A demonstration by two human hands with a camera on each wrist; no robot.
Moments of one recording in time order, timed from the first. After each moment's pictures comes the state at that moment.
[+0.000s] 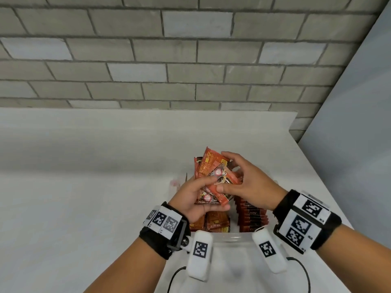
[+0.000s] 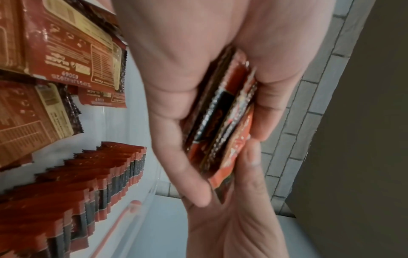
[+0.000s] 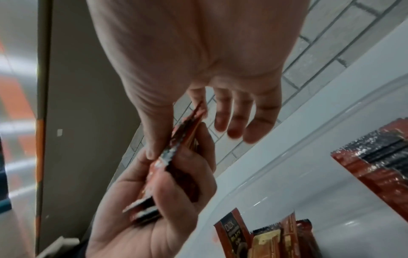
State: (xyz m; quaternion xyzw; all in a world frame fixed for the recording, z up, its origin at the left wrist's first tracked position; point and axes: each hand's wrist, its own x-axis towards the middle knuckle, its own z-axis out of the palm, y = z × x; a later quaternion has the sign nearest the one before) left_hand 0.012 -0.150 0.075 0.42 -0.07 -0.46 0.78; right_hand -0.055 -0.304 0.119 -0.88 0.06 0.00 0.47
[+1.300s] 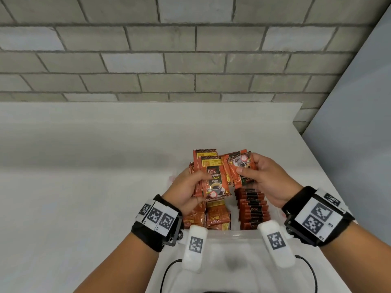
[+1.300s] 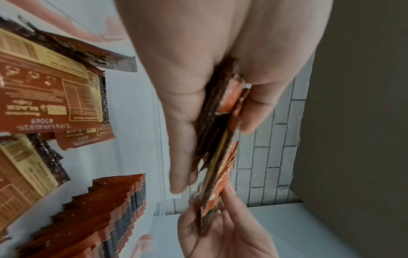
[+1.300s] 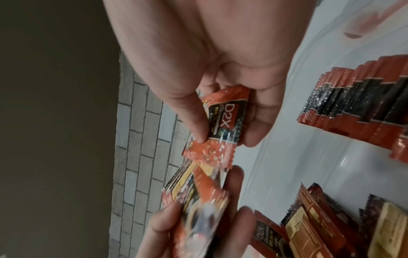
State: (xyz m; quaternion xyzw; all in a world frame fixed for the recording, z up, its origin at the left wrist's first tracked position) left_hand 0.029 -0.149 0.070 0.49 -0.07 -0.42 0.76; right_hand -0.051 -0.331 0.096 -0.68 0.19 0.00 0.71
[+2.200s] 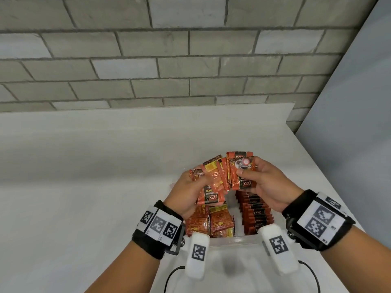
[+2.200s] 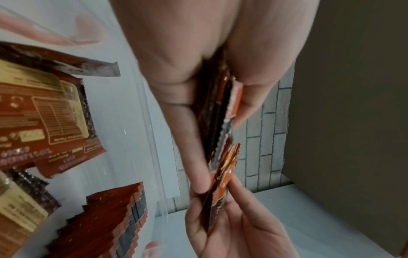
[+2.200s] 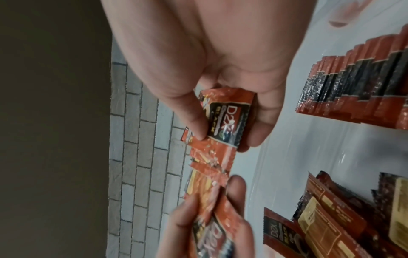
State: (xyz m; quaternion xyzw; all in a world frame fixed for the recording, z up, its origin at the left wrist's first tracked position) left_hand 0.038 -0.148 0.072 0.52 -0.13 -0.39 0.75; right_hand -0.046 -0.320 0.099 -0.62 0.22 -0.02 0.75
